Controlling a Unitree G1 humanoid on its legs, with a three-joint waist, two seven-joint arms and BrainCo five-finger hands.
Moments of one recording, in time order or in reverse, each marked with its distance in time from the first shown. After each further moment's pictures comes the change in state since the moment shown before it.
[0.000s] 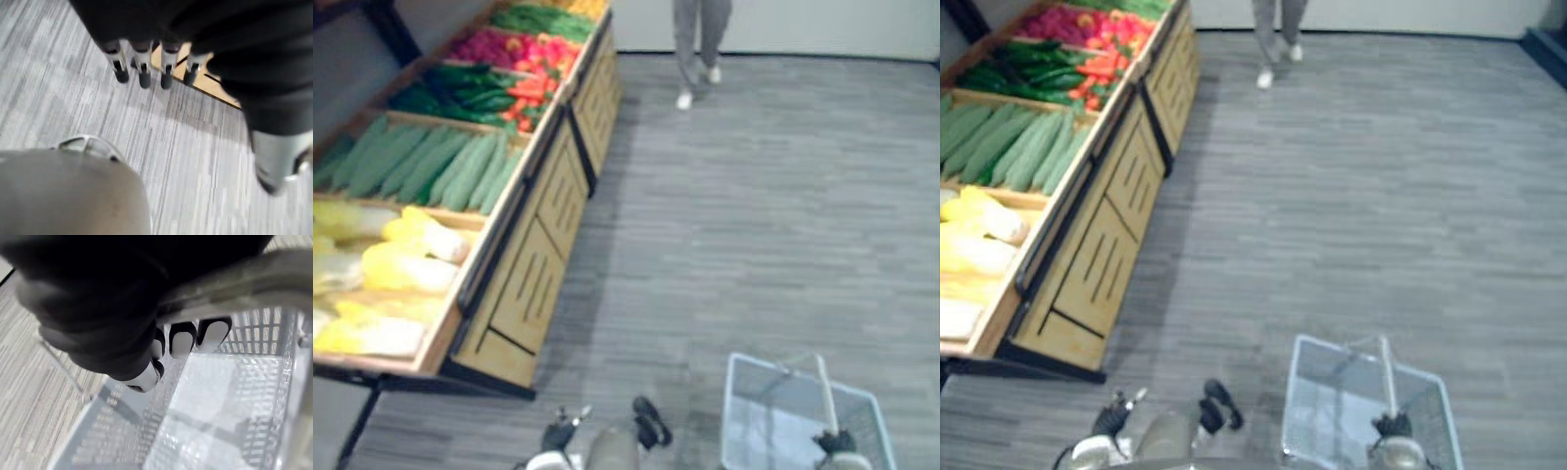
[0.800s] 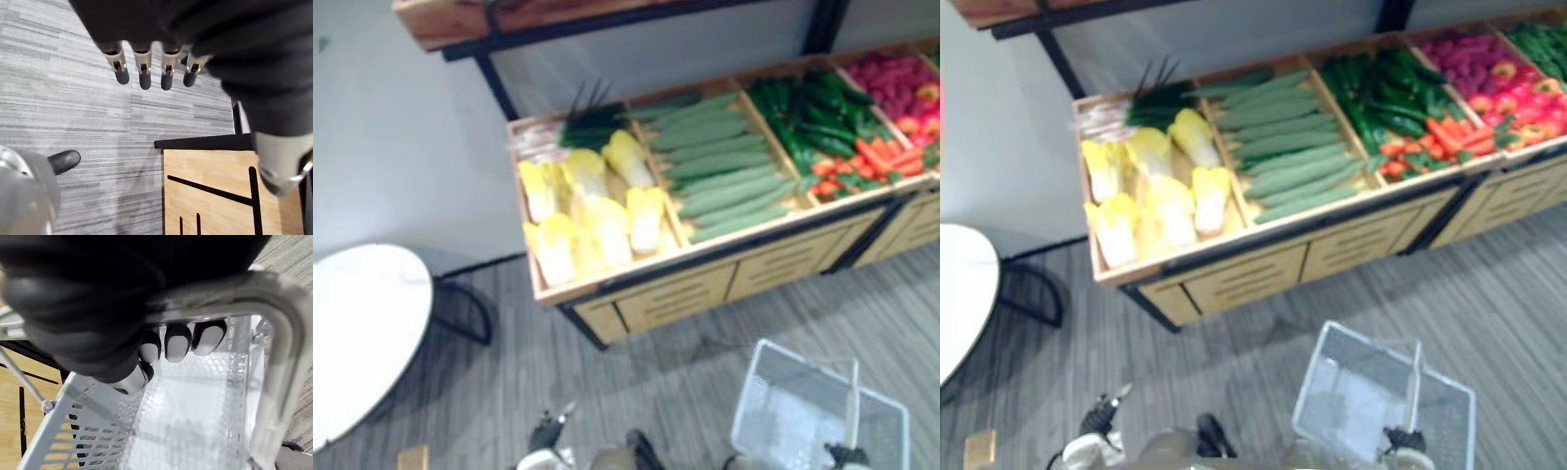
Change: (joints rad) left arm -0.030 -0.045 0.071 -0.032 -0.065 0.025 0.033; right arm -0.023 0.023 -0.220 0.126 0.090 -0.046 0.007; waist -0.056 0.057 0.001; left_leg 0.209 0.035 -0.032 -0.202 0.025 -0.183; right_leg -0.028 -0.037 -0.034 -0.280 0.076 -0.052
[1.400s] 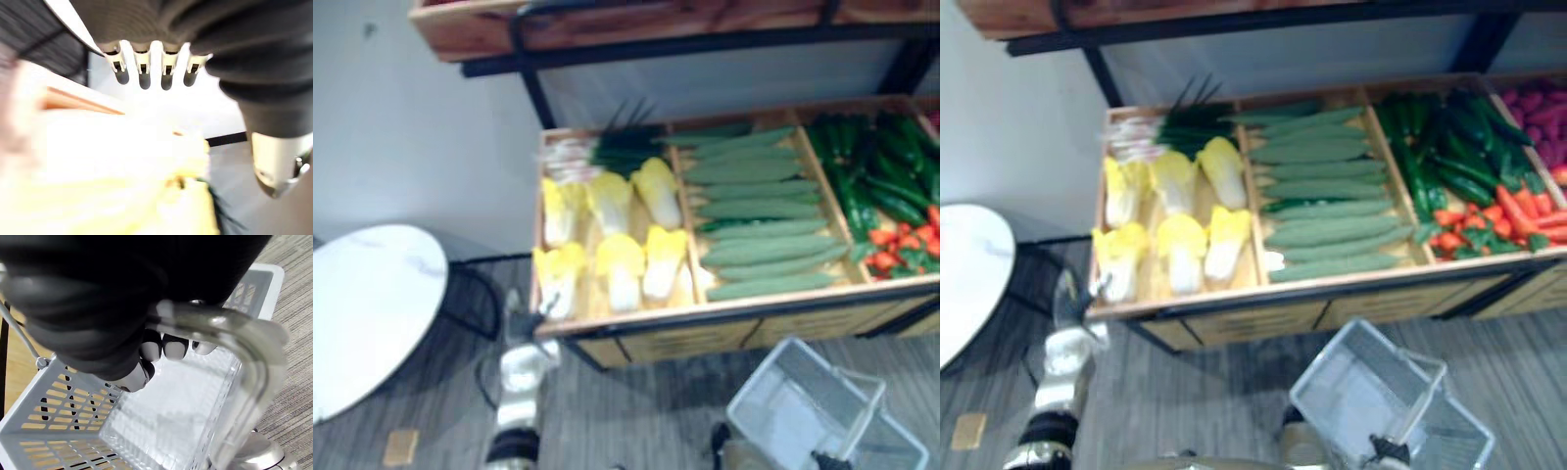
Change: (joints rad) left arm -0.264 0.130 -0.056 -0.493 0.037 -0.086 0.211; right arm 0.042 0.058 0.055 -0.022 0.082 -0.012 -0.035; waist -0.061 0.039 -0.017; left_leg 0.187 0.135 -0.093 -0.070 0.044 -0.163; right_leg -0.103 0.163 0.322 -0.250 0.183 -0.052
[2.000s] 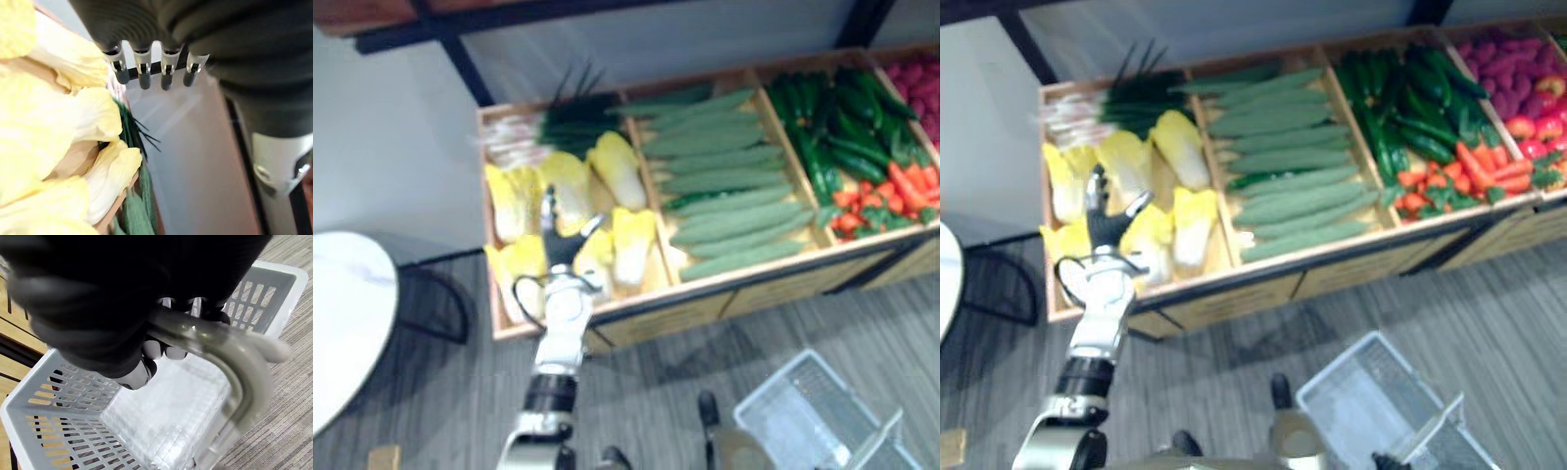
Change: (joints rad) left arm -0.202 -0.099 -0.168 -0.127 0.203 0.024 0.113; right arm 0.055 0.018 0.018 -0.074 -0.008 0.001 -0.033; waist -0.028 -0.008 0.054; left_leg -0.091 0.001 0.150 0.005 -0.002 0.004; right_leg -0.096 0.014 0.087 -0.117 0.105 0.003
